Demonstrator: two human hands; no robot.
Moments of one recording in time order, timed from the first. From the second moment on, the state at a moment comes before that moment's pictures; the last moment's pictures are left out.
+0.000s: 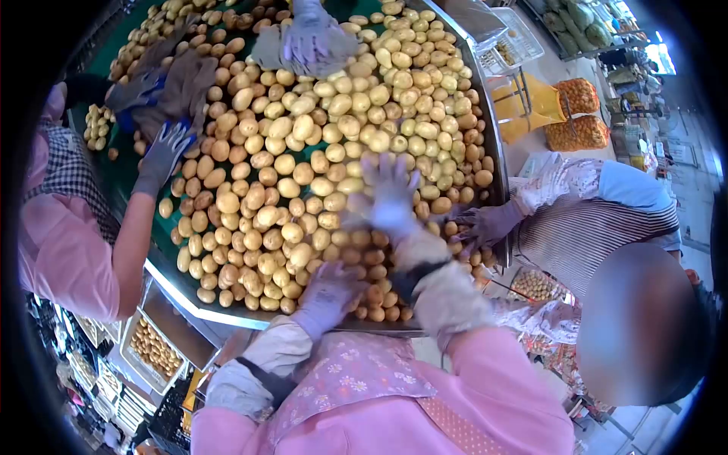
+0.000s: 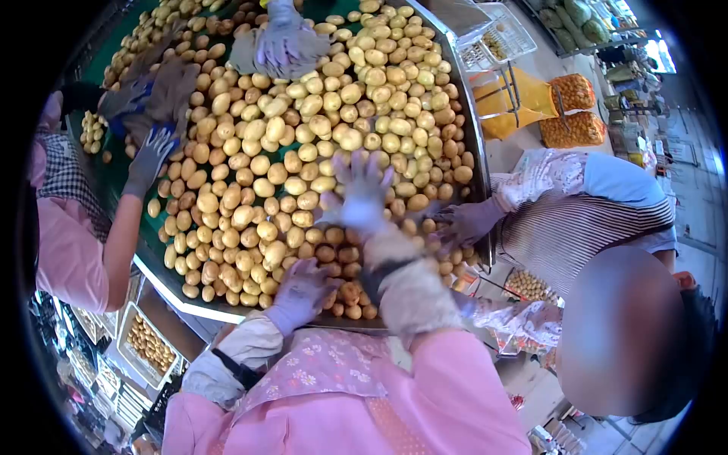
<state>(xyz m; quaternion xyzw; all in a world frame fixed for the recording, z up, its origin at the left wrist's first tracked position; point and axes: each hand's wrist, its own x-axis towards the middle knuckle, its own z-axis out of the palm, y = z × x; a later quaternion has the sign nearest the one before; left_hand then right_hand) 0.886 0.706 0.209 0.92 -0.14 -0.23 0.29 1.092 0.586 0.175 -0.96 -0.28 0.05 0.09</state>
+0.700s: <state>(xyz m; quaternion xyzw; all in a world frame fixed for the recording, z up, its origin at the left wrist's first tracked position) 0.838 0.718 0.203 0.97 -0.04 -0.12 0.21 0.954 0.553 0.194 -0.91 -0.33 0.13 0.20</state>
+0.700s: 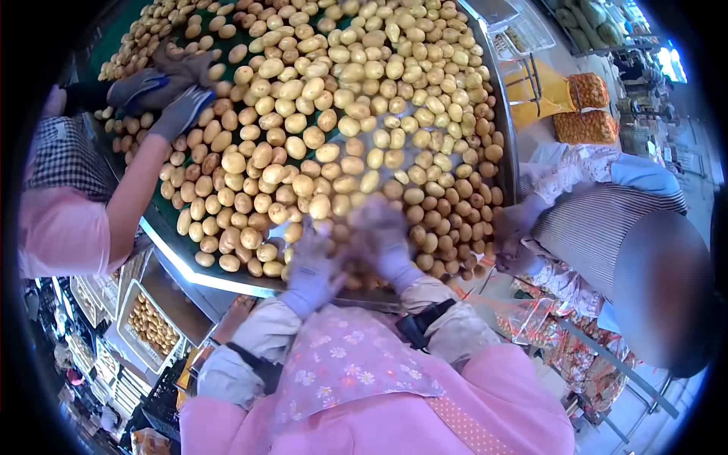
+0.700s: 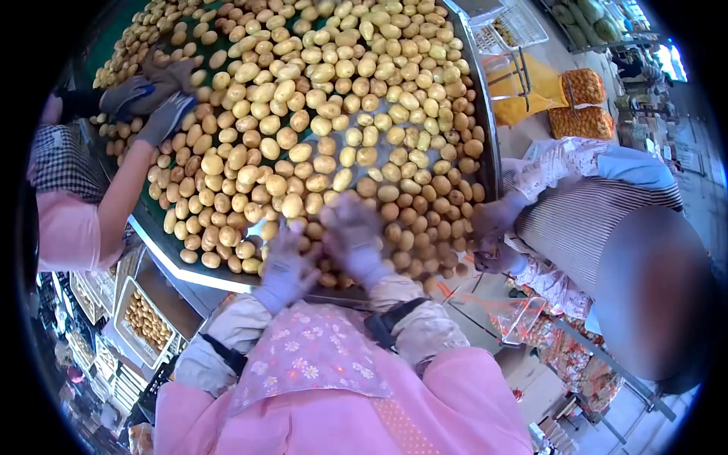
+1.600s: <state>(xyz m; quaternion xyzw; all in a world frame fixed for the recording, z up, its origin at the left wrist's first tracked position) 0.867 0.758 0.176 0.99 0.04 -0.08 0.13 1.244 0.481 0.265 -0.90 -0.10 -0.36 0.23</state>
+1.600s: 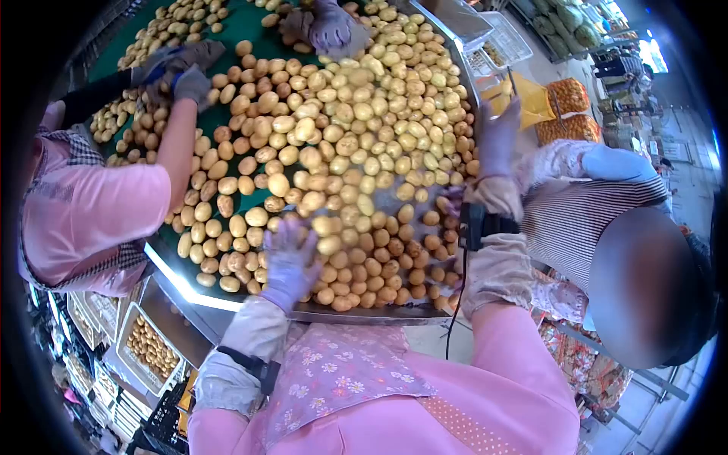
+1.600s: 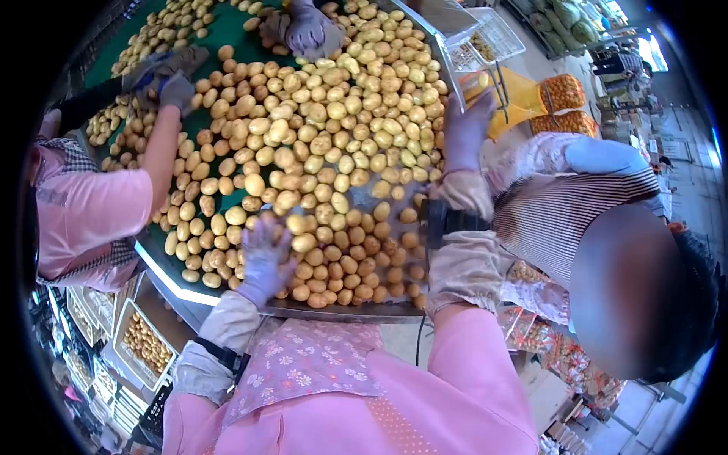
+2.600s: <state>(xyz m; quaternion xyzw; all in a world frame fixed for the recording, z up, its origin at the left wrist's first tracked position) 0.822 0.729 0.218 0.94 0.00 -0.24 0.22 0.984 0.612 0.188 -0.78 -0.61 0.06 0.14</state>
